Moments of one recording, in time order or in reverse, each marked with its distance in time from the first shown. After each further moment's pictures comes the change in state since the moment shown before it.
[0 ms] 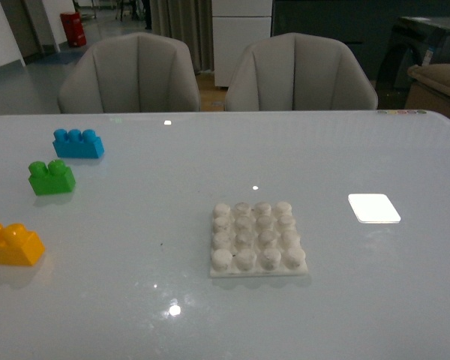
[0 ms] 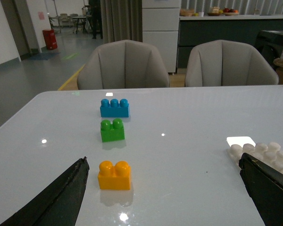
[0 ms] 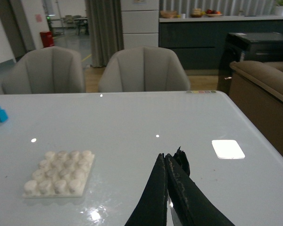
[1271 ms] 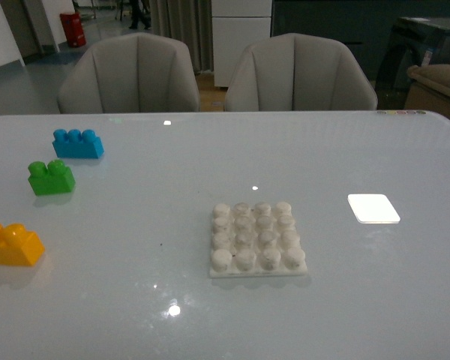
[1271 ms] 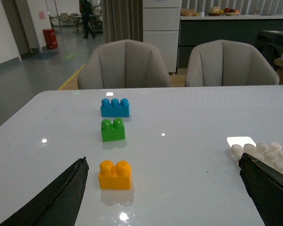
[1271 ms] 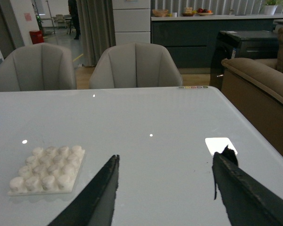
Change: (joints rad) left arm 0.000 0.000 0.000 -0.001 0.000 0.000; right arm -0.011 -0.070 -0.079 0.009 0.019 -0.002
